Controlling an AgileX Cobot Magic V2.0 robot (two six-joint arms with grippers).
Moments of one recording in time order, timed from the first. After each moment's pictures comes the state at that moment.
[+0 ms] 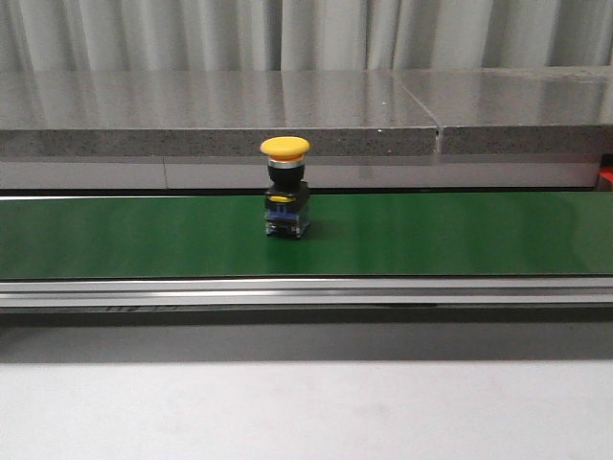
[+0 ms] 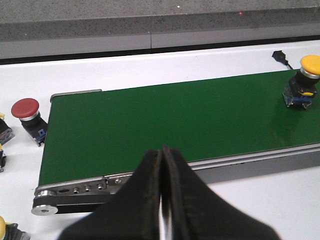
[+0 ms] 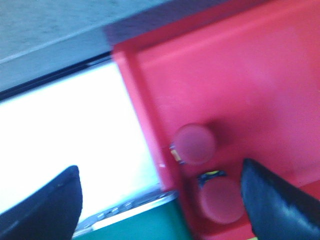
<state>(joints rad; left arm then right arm) -0.16 0.44 -0.56 -0.04 0.64 0.05 -0.29 1.79 -1.62 0.03 0.83 0.12</state>
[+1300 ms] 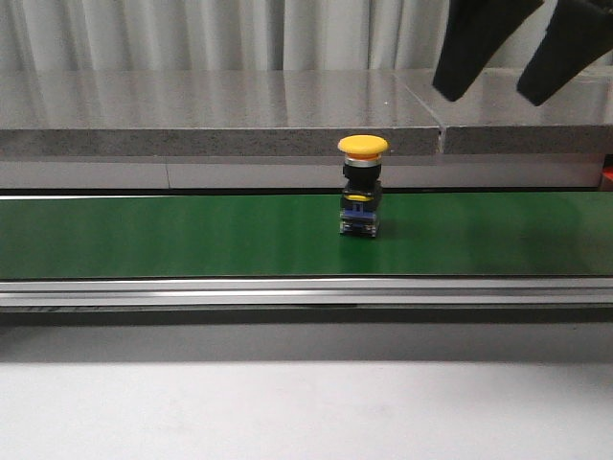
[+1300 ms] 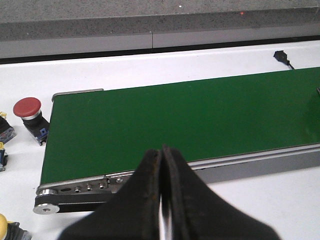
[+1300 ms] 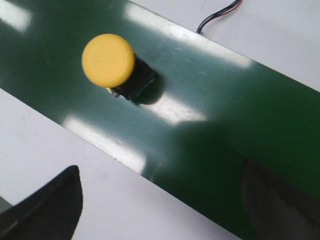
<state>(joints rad) -0.16 0.44 -0.56 -0.04 0.64 0.05 0.30 1.50 -1.30 0.24 0.96 -0.22</state>
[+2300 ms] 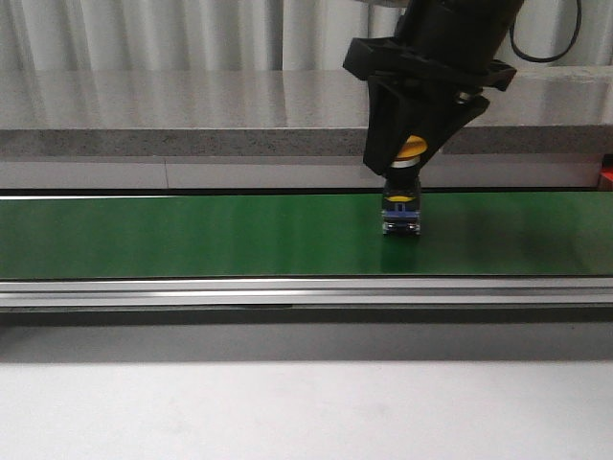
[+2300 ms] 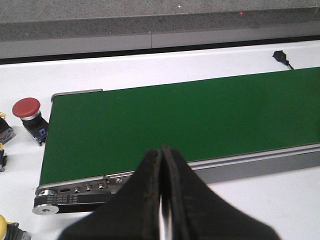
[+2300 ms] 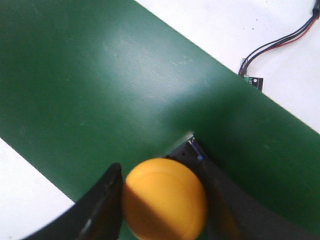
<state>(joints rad) -0.16 0.44 -0.56 -0.04 0.64 0.05 0.38 1.79 -1.47 0.25 0.93 -0.30</state>
